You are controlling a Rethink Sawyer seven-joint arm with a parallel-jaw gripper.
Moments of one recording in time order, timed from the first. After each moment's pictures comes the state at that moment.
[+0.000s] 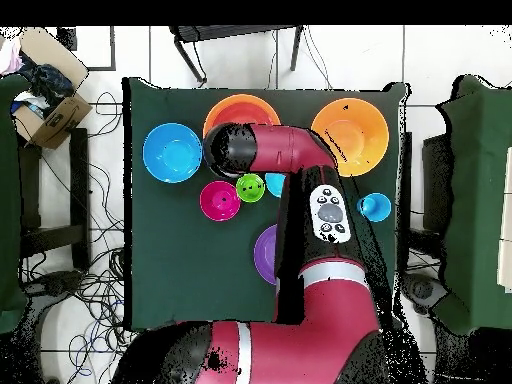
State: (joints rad) arm -0.24 -0.45 0.15 1.29 -0.15 0.65 2.04
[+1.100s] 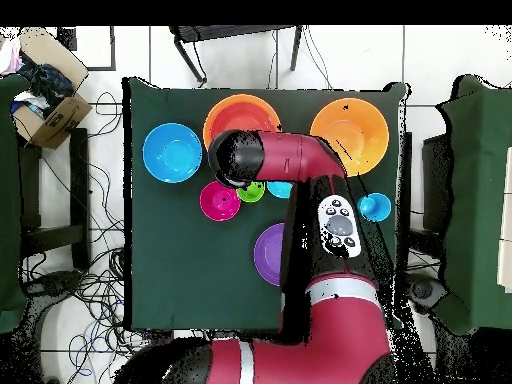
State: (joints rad) arm -0.25 -0.52 0.12 1.36 -0.15 0.68 2.04
